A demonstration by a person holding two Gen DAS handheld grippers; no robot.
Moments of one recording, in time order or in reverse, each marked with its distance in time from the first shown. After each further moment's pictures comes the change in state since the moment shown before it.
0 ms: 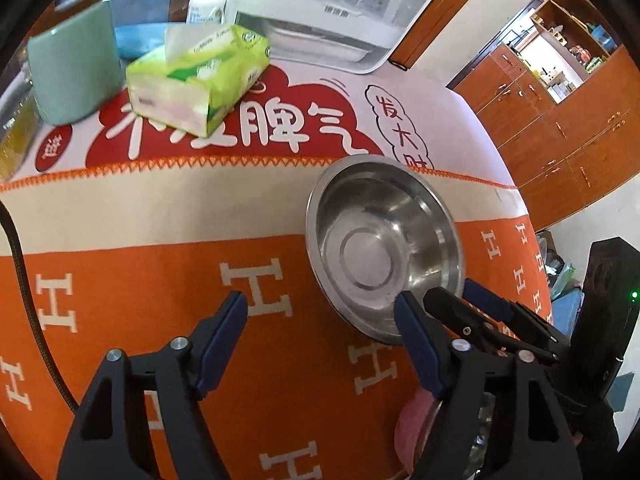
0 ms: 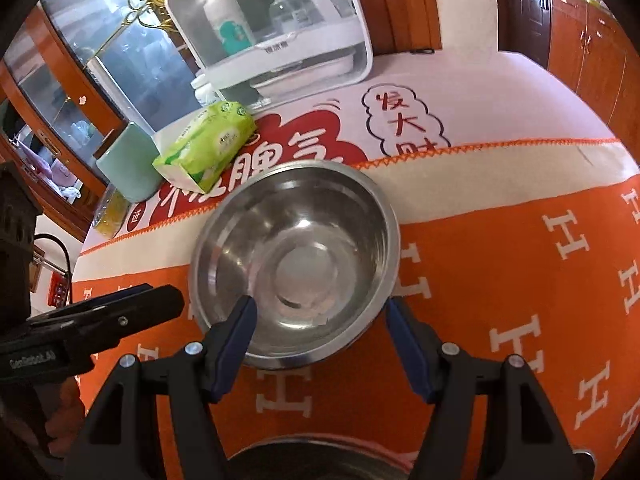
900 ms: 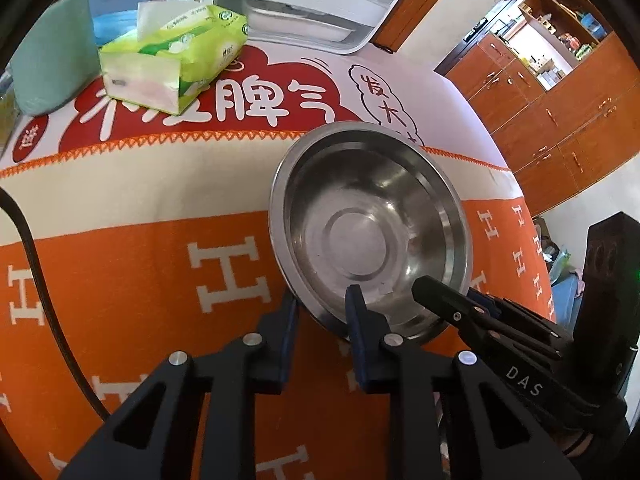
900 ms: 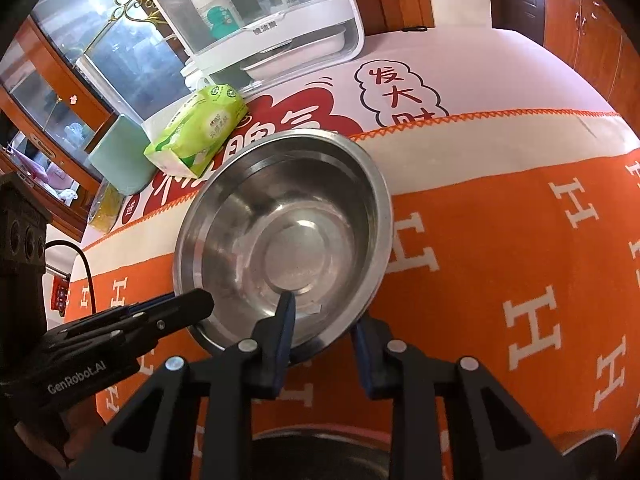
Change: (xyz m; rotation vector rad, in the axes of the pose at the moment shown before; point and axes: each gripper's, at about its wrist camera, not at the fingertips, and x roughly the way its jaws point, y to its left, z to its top) left arm 0.015 -0.011 -0.015 0.052 0.010 -0.020; right arm 0.003 0.001 -0.013 0.026 0.029 -0.006
